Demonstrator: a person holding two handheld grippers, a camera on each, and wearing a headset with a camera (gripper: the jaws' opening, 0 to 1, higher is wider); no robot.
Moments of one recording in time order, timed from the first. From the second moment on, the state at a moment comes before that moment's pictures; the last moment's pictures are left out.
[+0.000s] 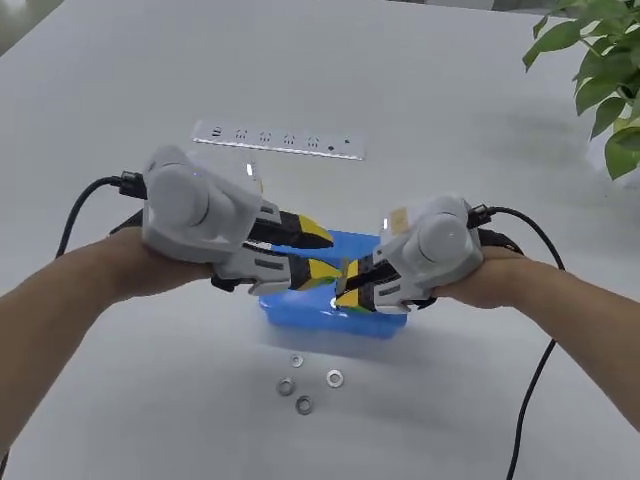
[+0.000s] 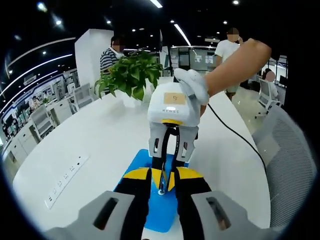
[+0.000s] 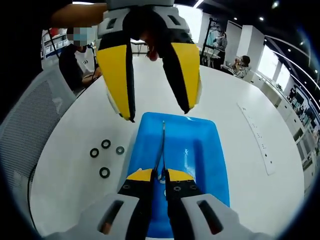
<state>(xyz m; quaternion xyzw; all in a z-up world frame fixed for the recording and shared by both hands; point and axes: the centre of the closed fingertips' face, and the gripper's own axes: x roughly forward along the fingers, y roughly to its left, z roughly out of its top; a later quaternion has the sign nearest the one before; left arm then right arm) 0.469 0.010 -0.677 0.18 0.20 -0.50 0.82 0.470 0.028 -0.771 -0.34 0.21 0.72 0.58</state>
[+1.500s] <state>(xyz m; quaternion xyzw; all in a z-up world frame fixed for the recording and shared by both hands) 0.467 -0.008 -0.680 0.20 0.19 -0.53 0.80 0.469 0.013 -0.745 -0.33 0.20 0.70 0.60</state>
